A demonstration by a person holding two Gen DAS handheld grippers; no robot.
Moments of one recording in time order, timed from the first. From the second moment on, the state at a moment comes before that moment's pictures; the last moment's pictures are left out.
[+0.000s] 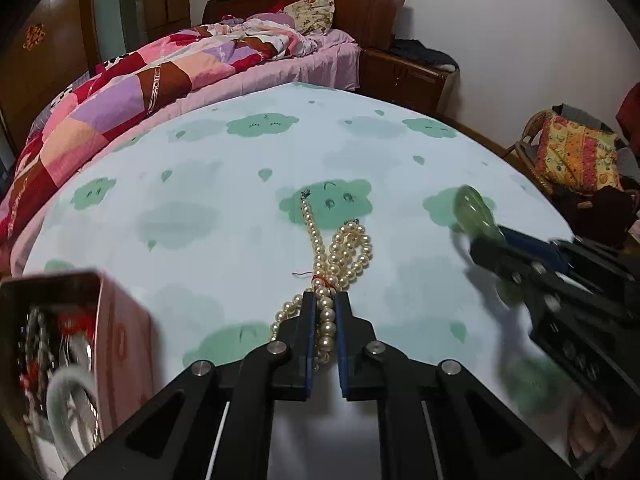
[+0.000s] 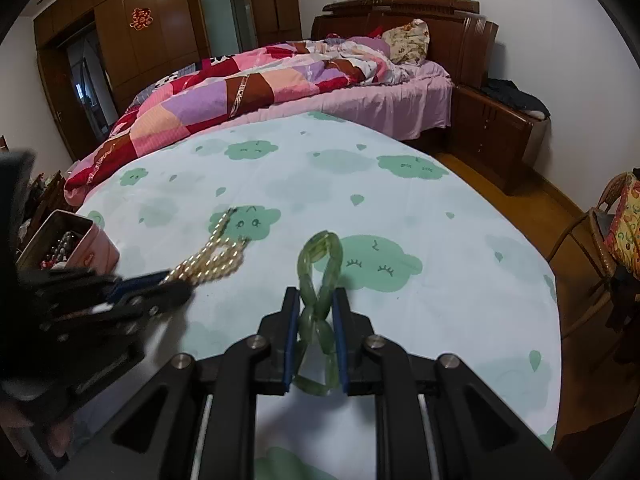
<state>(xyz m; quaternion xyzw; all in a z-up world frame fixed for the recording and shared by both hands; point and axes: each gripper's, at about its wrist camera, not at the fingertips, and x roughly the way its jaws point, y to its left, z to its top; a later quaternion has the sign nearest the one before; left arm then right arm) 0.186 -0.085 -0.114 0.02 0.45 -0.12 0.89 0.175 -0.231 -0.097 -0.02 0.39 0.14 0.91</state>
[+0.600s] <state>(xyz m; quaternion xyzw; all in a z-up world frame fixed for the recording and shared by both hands) 0.122 -0.062 -0.066 -0.01 0.37 -0.14 0.92 0.149 -0.217 -0.081 -0.03 0.35 0.16 0.92</state>
